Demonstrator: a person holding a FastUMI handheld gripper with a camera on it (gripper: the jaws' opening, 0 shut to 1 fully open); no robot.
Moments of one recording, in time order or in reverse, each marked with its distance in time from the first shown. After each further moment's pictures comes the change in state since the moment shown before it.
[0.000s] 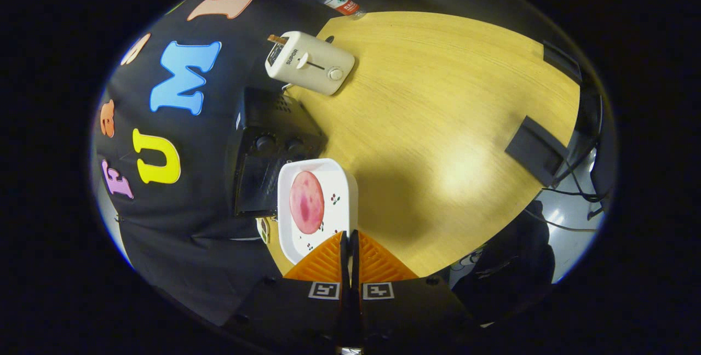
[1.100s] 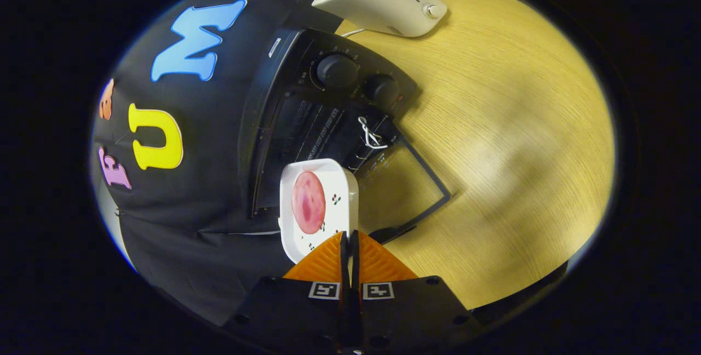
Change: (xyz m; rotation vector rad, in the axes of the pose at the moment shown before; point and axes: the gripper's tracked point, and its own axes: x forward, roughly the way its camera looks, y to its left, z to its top) arm 0.175 0.136 -0.031 -0.007 0.058 0.087
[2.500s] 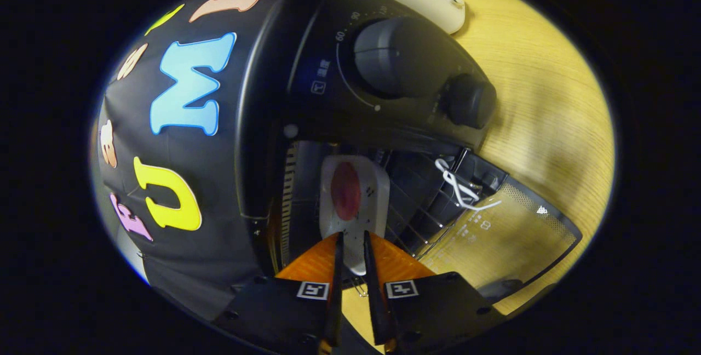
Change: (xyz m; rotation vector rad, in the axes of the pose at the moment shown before) arm 0.088 0.066 0.058 0.126 -0.231 0.183
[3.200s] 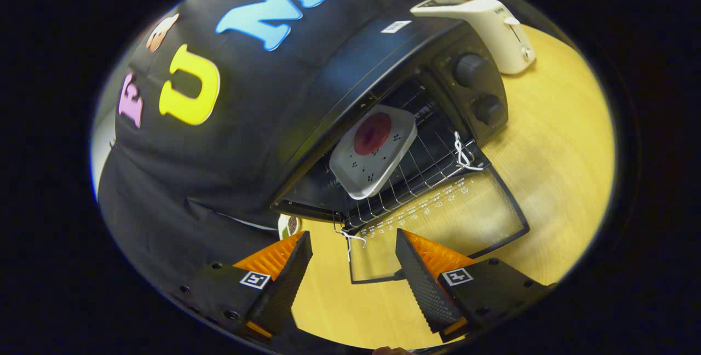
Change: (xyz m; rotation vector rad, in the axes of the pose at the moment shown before) arm -0.081 -0.012 -0.065 -0.593 0.147 -0.139
